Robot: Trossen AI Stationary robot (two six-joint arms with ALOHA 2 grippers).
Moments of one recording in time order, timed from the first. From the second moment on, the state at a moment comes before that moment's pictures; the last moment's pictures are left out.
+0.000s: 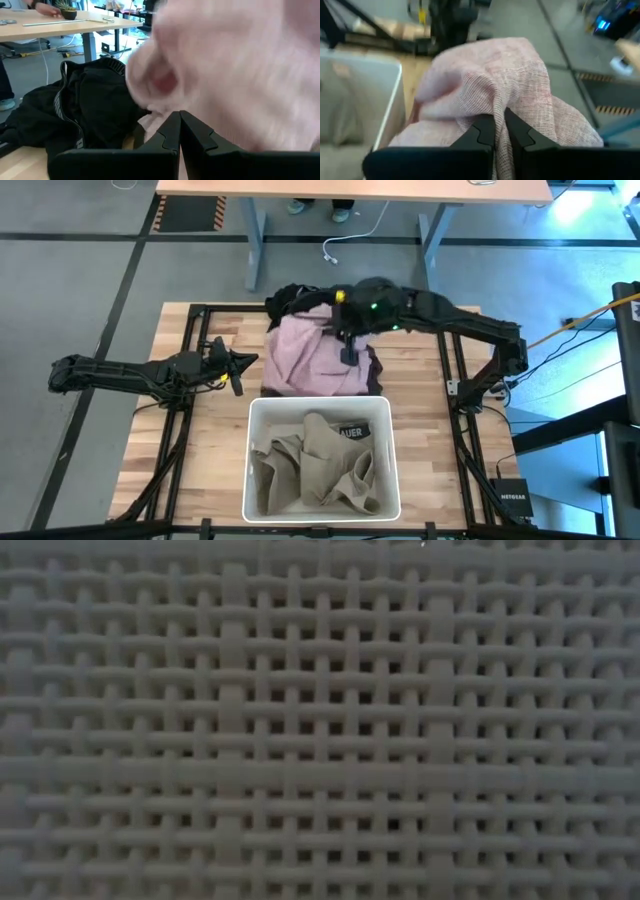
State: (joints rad) left arm 0.03 0.55 0.28 0.12 -0.46 -0.21; right arm -0.16 1.62 1.88 -0.77 -0.06 -0.27
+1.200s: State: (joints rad) left arm 0.03 0.55 0.28 0.12 -0.46 -0.20; right arm 0.26 1.61 2.35 -0.94 -0.18 -0.21
